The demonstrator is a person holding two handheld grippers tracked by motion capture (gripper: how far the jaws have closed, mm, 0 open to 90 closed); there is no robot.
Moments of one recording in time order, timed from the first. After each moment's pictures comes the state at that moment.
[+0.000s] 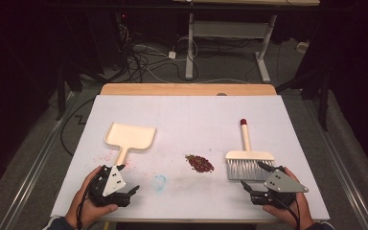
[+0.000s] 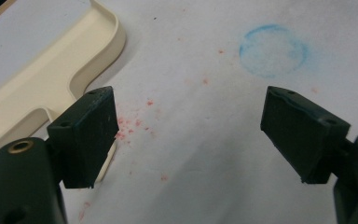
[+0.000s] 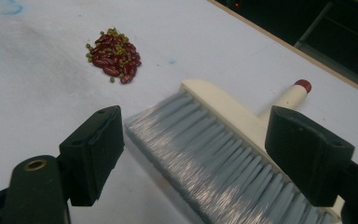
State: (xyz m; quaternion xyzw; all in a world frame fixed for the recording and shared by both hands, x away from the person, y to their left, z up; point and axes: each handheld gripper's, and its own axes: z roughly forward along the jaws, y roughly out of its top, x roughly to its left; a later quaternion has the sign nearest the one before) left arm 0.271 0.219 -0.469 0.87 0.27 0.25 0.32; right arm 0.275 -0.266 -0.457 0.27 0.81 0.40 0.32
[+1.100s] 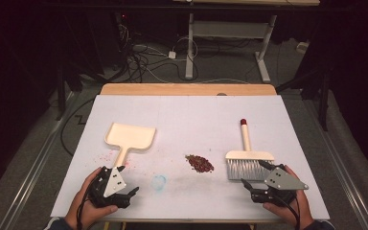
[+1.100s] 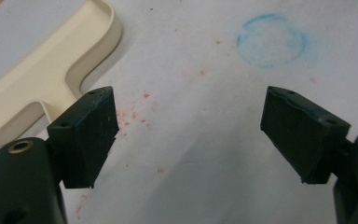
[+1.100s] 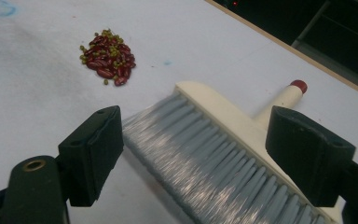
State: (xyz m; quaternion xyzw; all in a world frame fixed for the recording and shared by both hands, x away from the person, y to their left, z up) left arm 0.269 0.218 -0.471 0.88 0.27 0.25 0.30; right arm 0.279 -0.267 -0.454 0.27 0.81 0.40 0.32
